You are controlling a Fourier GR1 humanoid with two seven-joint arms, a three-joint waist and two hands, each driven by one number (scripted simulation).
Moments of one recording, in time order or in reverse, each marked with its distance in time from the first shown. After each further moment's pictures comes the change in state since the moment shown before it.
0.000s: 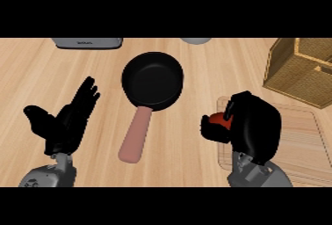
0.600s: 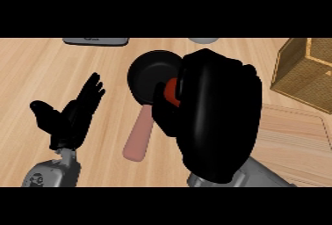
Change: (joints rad) left arm -0.040 -0.008 -0.010 0.022 0.003 -0.014 -0.002; right arm -0.531 -0.007 0.153 0.012 0.002 0.057 0.140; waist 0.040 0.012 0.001
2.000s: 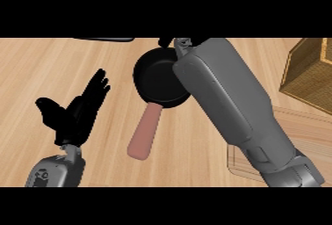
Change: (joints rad) left arm -0.036 -0.012 -0.013 0.013 -0.008 -0.013 -0.009; right arm -0.393 0.004 -0.358 0.835 -0.372 -0.296 -0.042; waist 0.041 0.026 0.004
